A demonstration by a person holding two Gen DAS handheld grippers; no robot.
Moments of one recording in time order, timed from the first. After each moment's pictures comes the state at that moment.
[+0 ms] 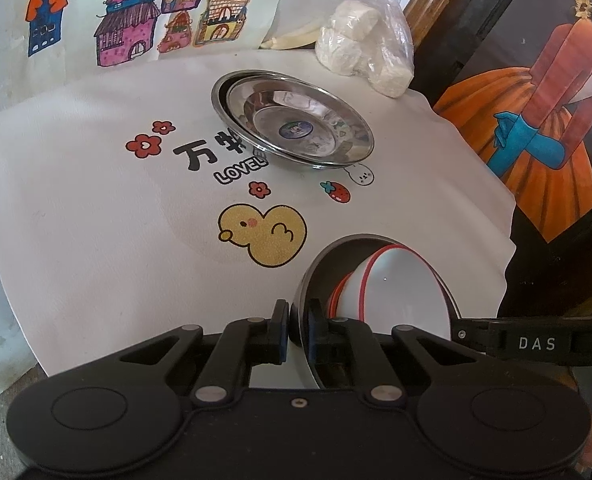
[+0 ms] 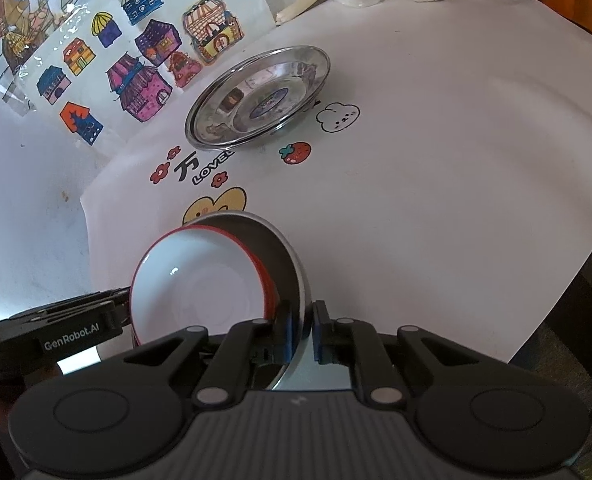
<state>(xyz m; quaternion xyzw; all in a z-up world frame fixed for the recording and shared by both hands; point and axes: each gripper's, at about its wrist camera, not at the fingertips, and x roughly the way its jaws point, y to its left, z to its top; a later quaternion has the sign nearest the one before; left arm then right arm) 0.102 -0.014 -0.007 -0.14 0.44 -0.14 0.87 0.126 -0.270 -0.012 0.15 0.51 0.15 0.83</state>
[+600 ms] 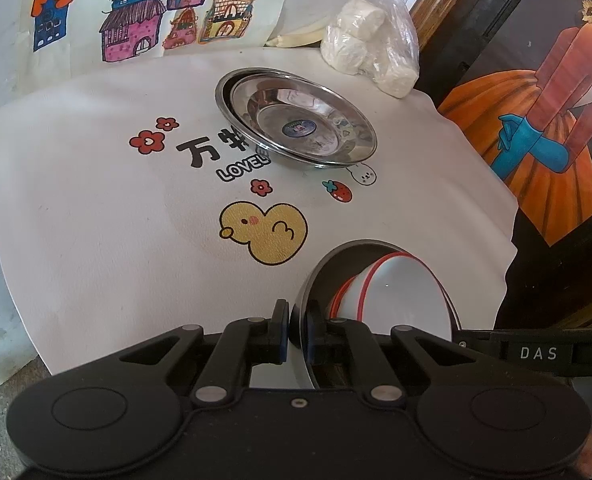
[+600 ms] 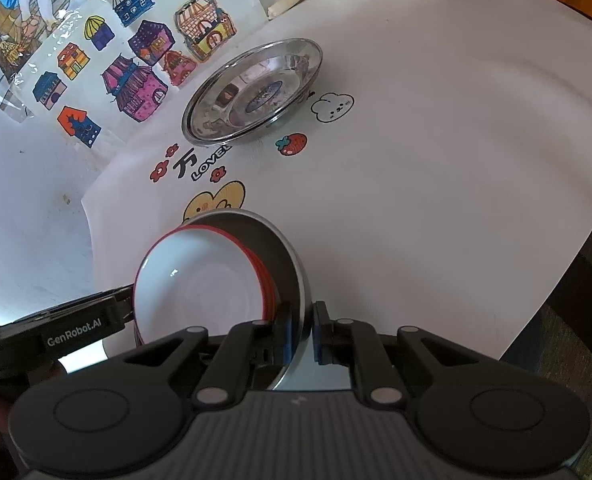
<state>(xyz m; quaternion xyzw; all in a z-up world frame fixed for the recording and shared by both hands) 0.102 -0.014 -0.005 -0.14 0.45 -0.13 0.87 0.123 -0.273 -0.011 0.17 0.52 0.15 0.82</state>
